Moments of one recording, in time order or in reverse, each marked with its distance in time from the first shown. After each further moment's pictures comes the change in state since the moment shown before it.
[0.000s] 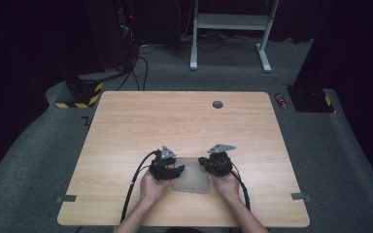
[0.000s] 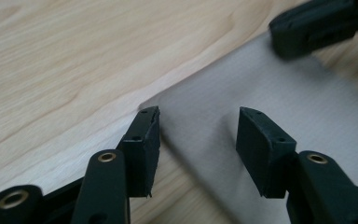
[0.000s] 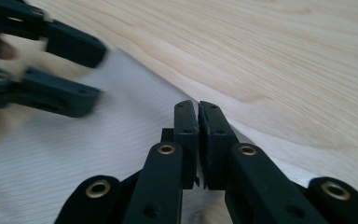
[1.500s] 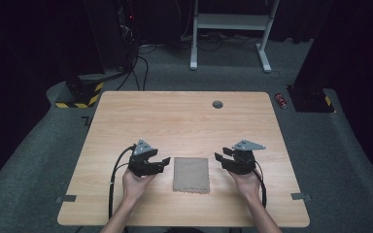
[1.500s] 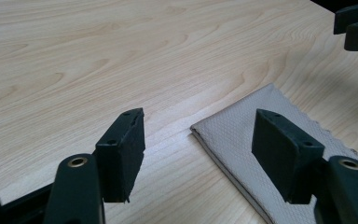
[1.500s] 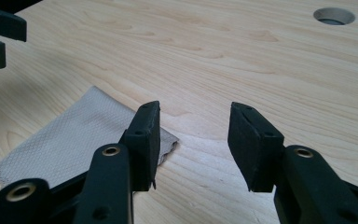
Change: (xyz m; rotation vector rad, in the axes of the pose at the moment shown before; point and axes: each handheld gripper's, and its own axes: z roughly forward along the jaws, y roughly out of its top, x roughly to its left) left arm 0.031 0.001 -0.068 -0.179 -0.004 -0.095; right arm -0.029 -0.002 -0.070 -0.158 -0.065 0.040
